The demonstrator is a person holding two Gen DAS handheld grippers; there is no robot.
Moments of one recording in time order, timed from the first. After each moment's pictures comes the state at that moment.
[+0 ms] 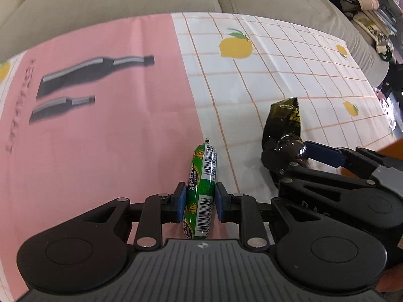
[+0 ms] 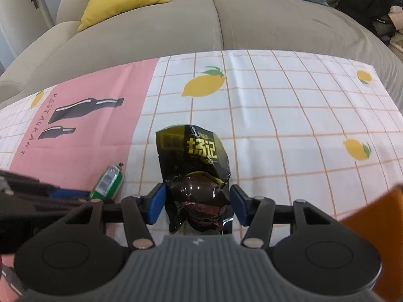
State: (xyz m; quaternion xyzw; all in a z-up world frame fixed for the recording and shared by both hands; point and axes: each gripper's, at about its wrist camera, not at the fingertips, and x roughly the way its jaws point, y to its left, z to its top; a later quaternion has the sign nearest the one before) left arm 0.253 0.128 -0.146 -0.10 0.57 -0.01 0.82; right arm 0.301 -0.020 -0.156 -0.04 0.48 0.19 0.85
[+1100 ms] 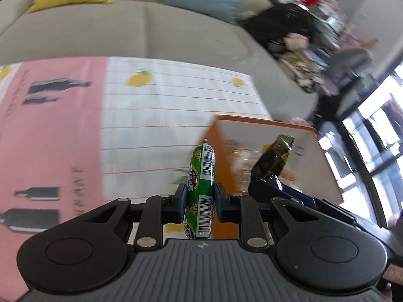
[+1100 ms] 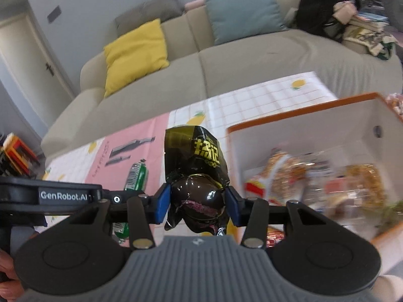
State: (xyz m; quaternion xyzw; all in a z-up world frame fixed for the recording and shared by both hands) left arm 0.129 0.001 -0.009 -0.18 0.46 -0.09 0.87; right arm 0.135 -0.197 -0.018 0.11 0.39 0.20 0.89
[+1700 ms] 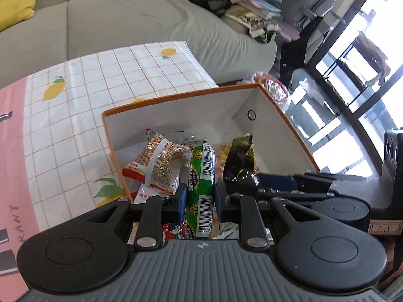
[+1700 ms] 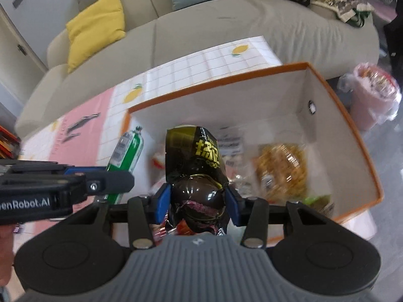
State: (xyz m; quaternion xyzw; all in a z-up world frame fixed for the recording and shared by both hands) left arm 0.182 -0.116 -0.024 -0.08 0.51 -0.18 0.84; right arm 0.192 -0.299 -0.041 0.06 0.50 0.16 0.85
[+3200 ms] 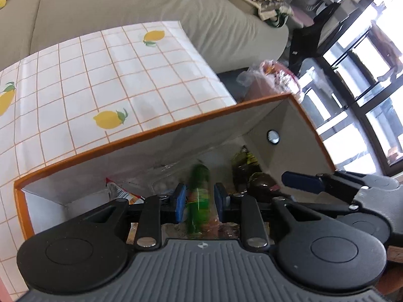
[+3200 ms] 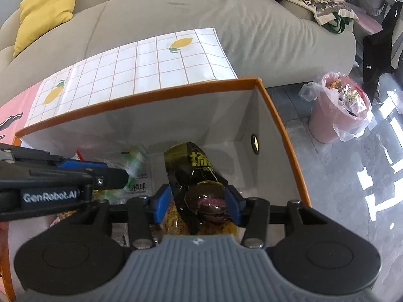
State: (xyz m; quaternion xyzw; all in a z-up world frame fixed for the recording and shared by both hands) left arm 0.290 -0.164 -0.083 -0.08 0.54 -0.19 0.81; right arm 0.289 -0.334 -0.086 -0.01 0.53 0.08 0.85
